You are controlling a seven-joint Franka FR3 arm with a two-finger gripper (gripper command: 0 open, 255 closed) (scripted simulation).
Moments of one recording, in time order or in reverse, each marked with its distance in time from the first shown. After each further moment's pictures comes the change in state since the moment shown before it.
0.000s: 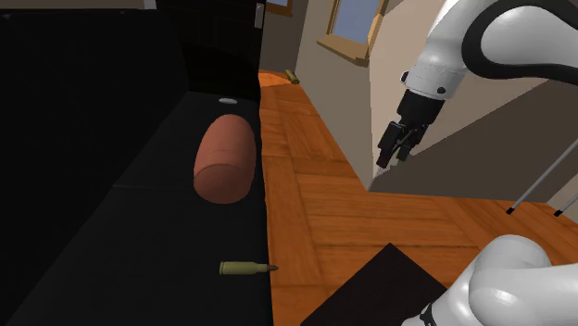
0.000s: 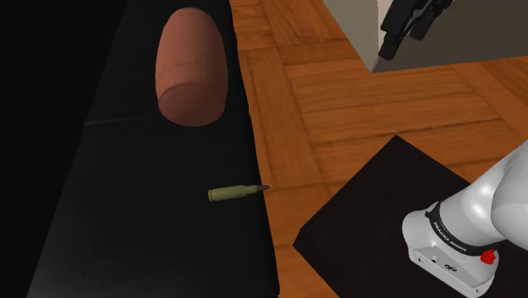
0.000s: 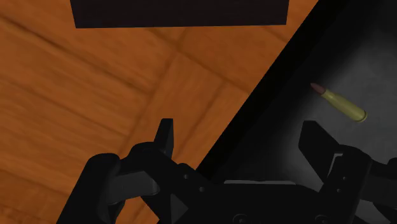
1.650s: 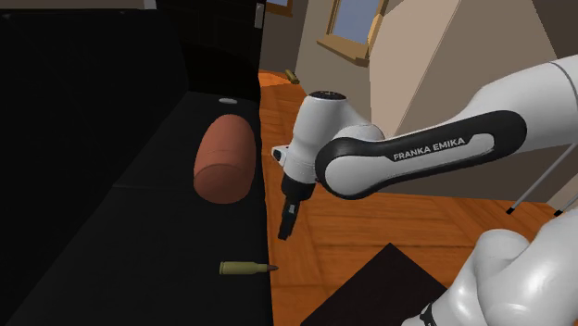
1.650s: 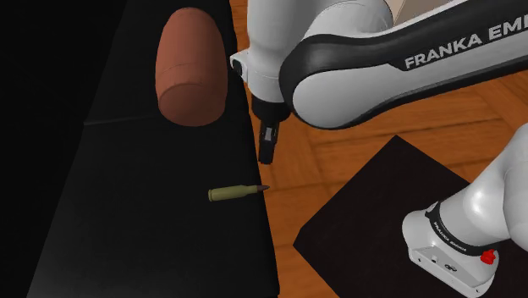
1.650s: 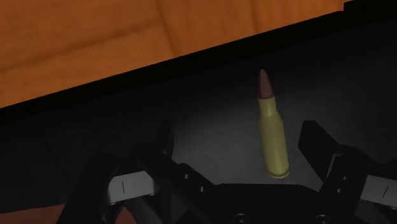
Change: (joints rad) arm 0.254 0.564 0.187 -0.095 0.034 0.709 -0.376
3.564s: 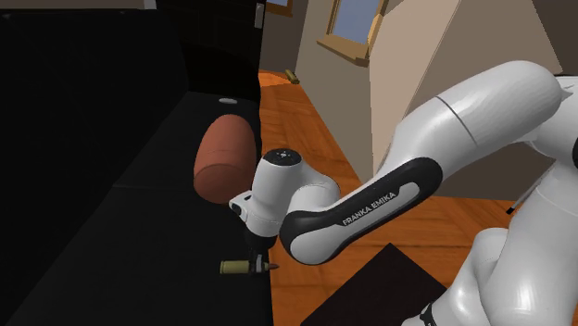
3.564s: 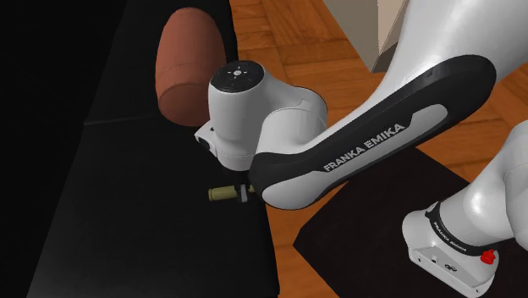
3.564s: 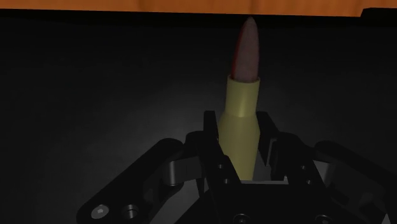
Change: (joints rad) arm 0.078 0.327 0.081 0.040 -0.115 0.298 -0.065
